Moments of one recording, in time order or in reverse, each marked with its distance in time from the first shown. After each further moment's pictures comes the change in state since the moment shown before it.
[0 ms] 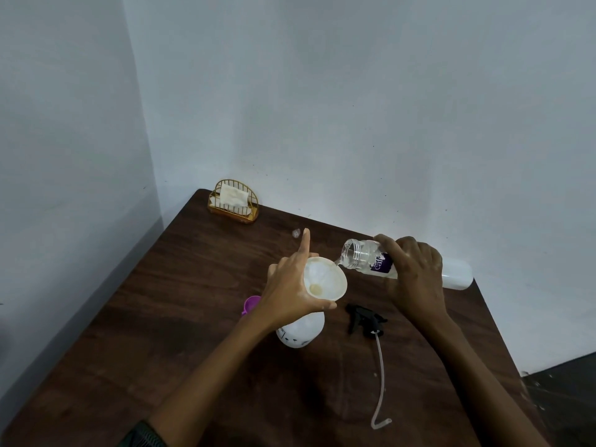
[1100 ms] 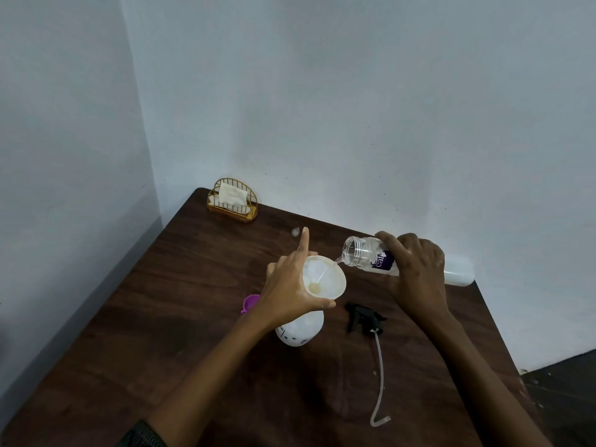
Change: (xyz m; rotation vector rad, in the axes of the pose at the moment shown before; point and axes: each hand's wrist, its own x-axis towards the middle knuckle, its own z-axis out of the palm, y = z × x) left_hand 0.000 -0.002 0.000 -0.005 0.007 0.006; right_hand 0.002 0.003 0.000 -0.010 -0.019 0.018
